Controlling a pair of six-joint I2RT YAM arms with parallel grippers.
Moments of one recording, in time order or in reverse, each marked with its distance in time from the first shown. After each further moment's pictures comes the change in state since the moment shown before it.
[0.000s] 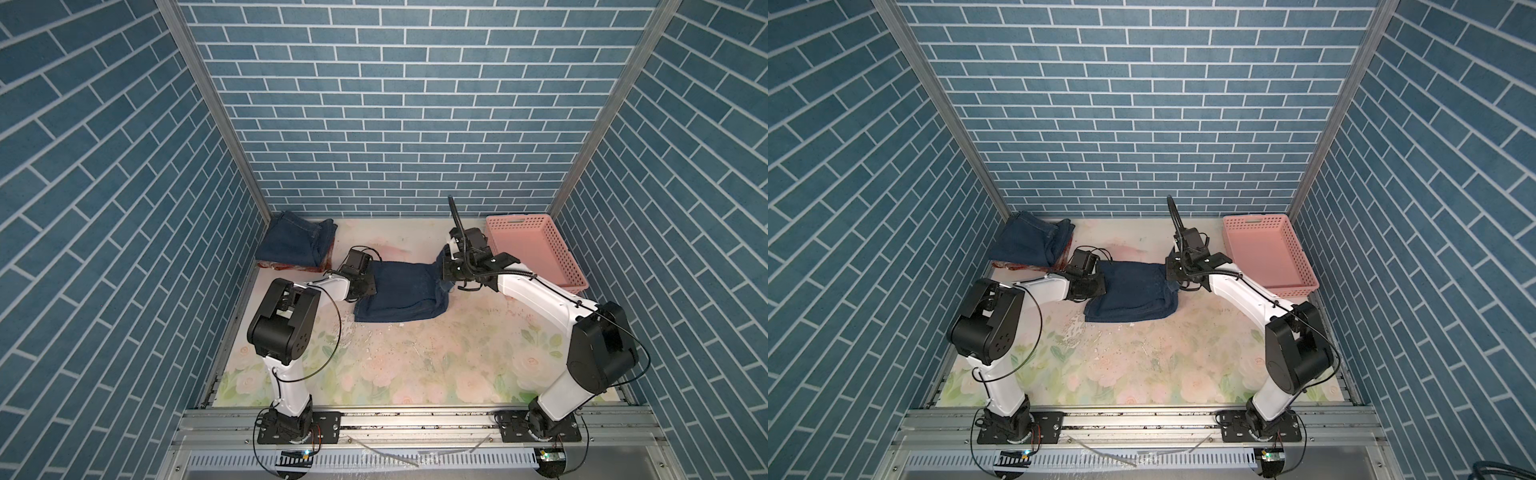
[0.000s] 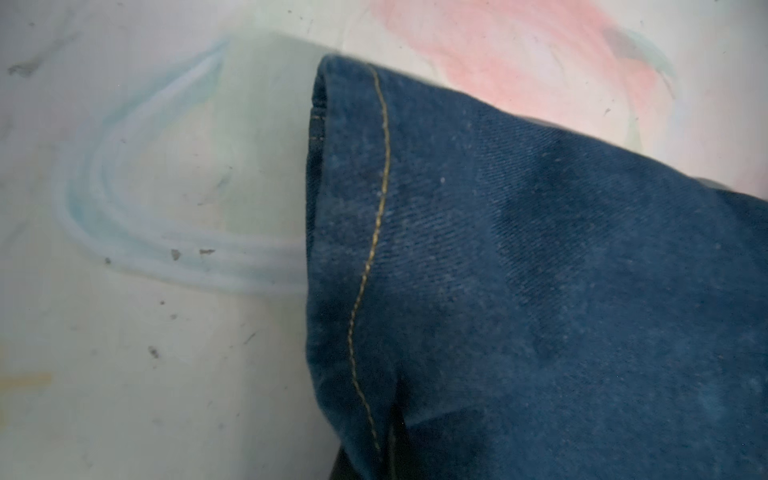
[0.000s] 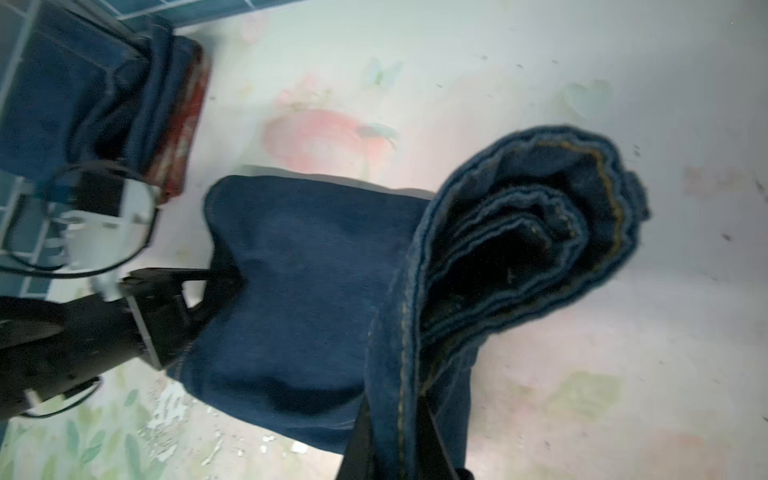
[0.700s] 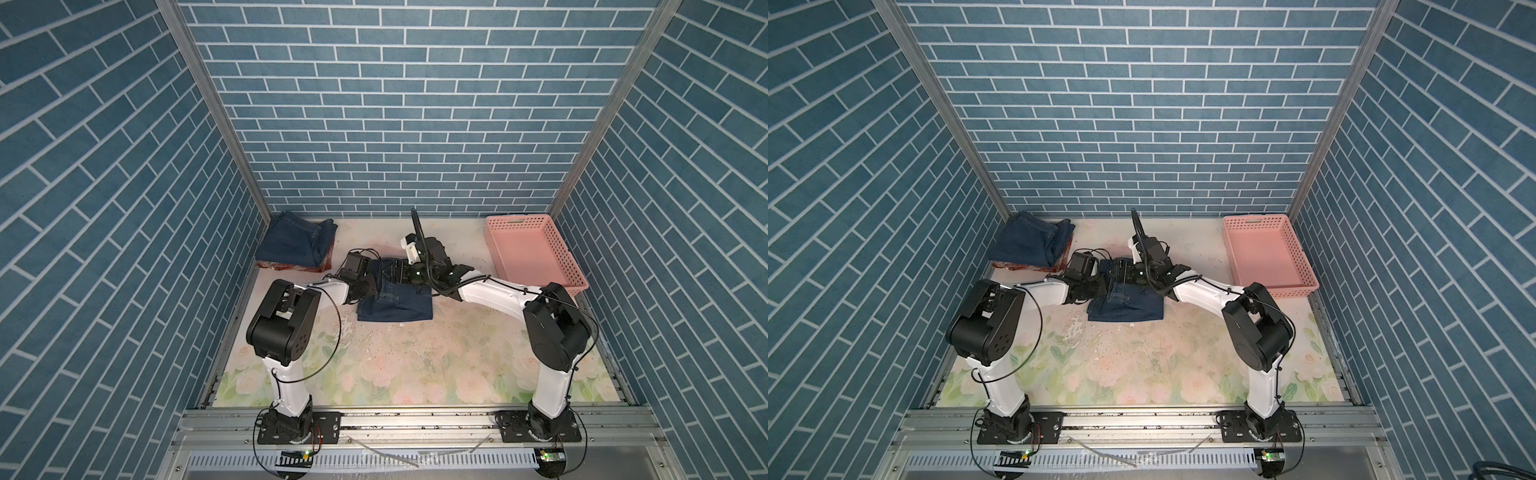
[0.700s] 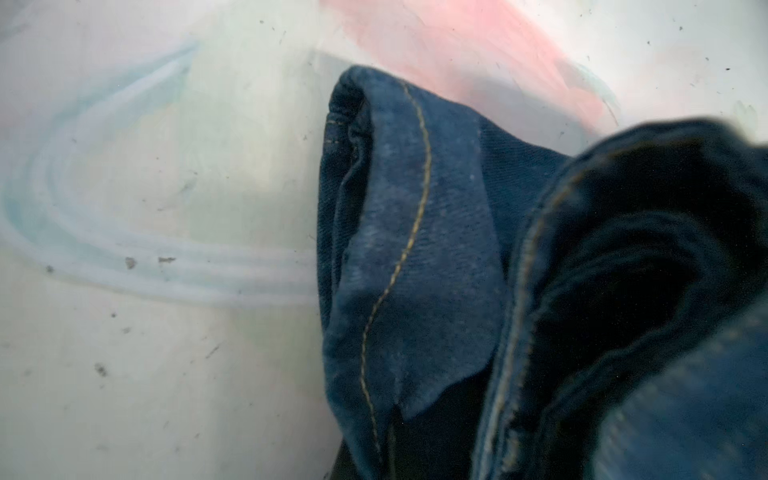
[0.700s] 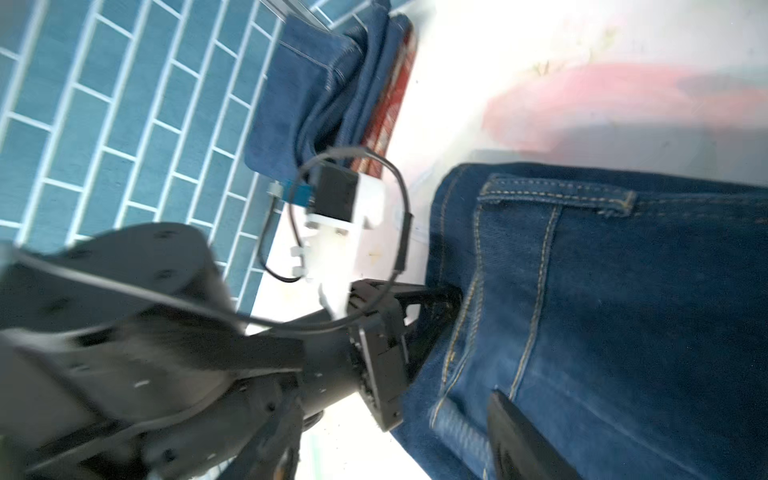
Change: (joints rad) left arm 0.006 -0.008 -0.060 0.118 0.051 -0.036; right arm 0.144 0.200 0.011 0.448 -0.234 0.266
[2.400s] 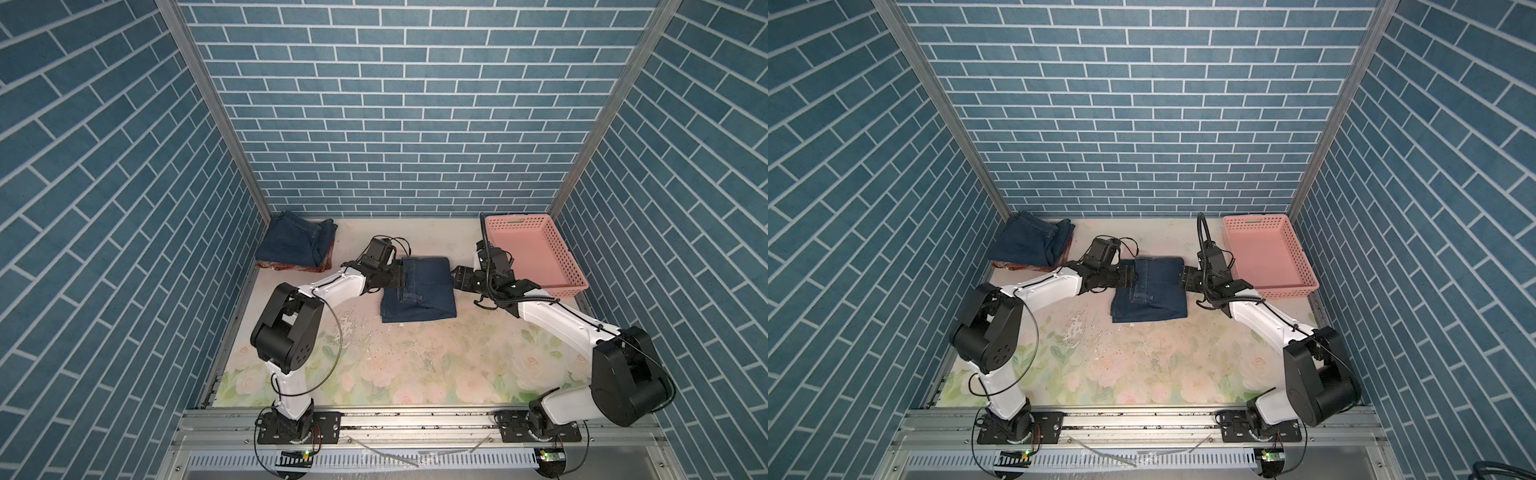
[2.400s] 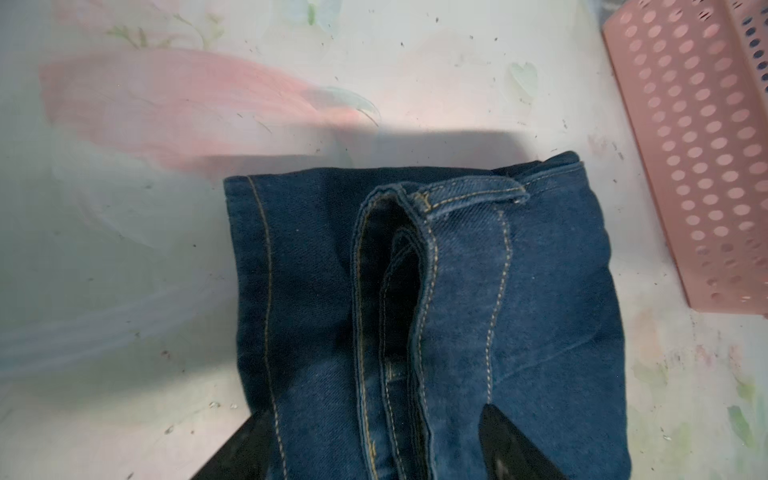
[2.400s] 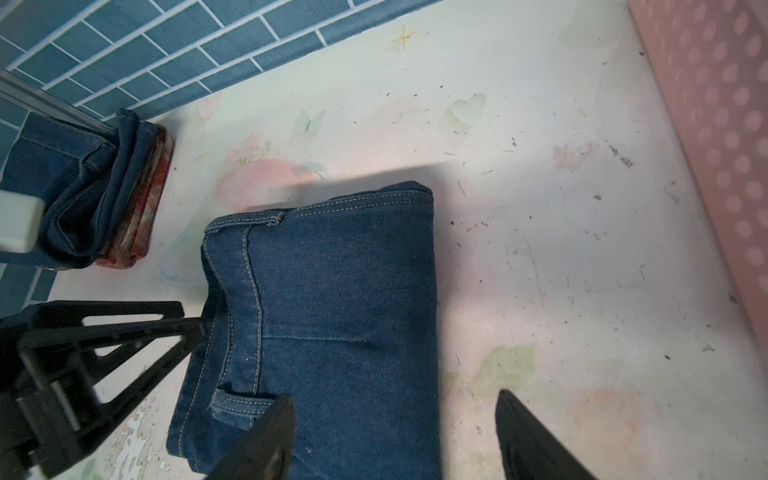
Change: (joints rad) left arm -0.167 -0.003 0.245 -0.203 0.036 0.101; right arm -0.283 -0.415 -0.393 -0.188 0.300 -0.216
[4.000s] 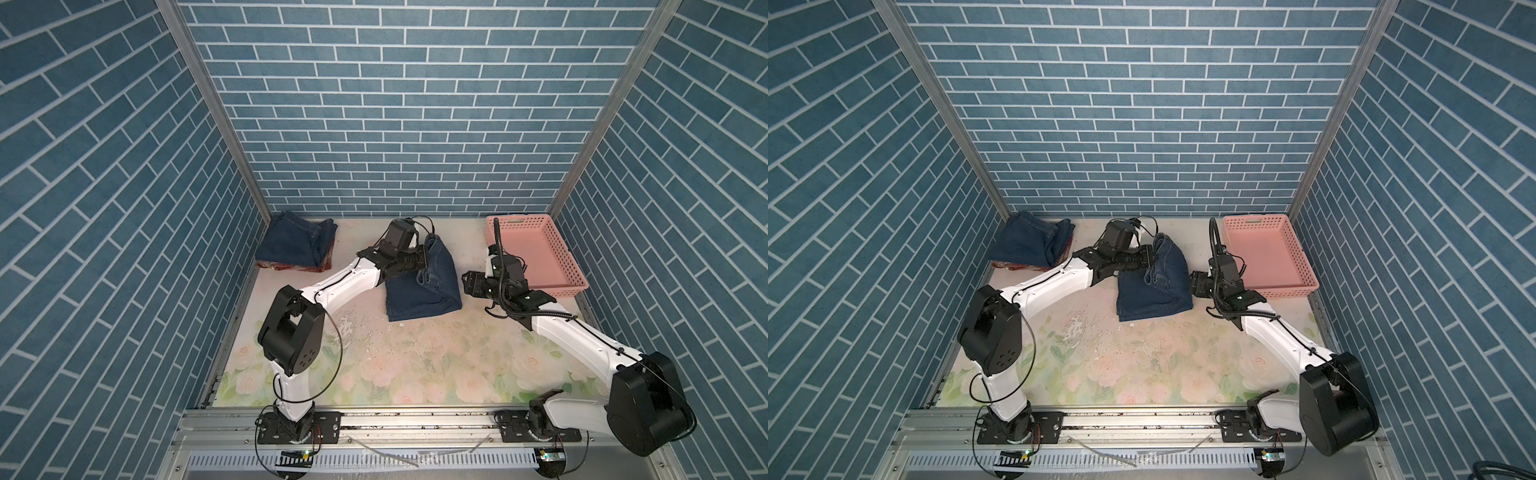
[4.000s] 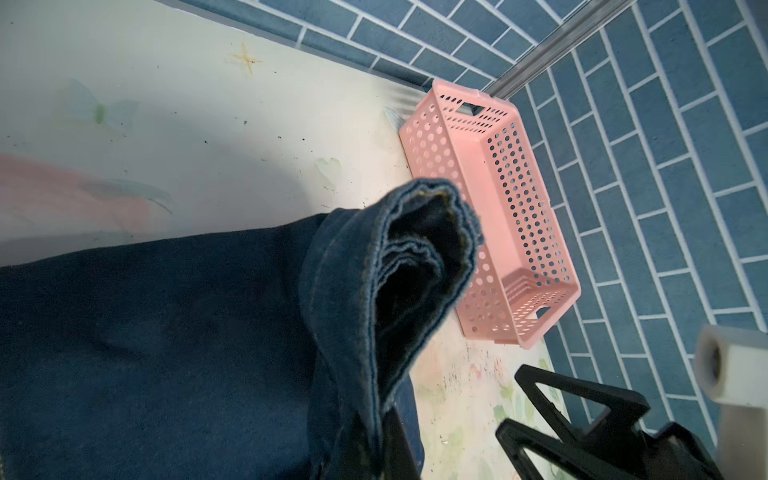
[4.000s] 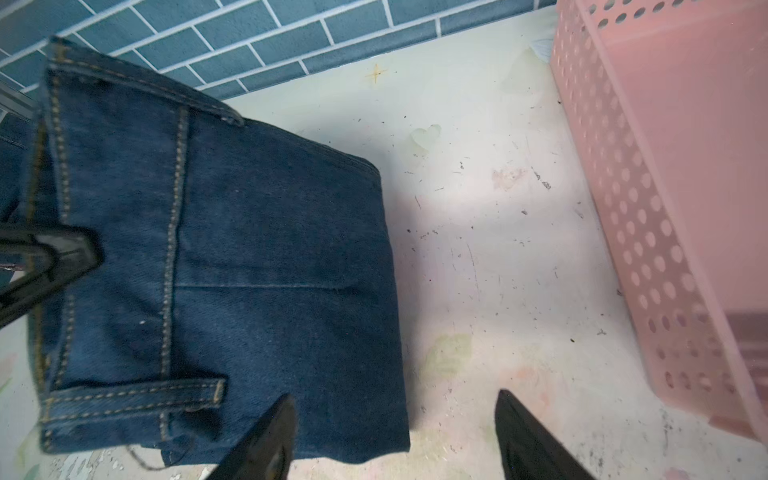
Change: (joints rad) left arm -0.111 -0.044 0.200 0.023 0.105 -0.233; right arm -0.034 -0.148 -0.105 0.002 0.058 -0.081
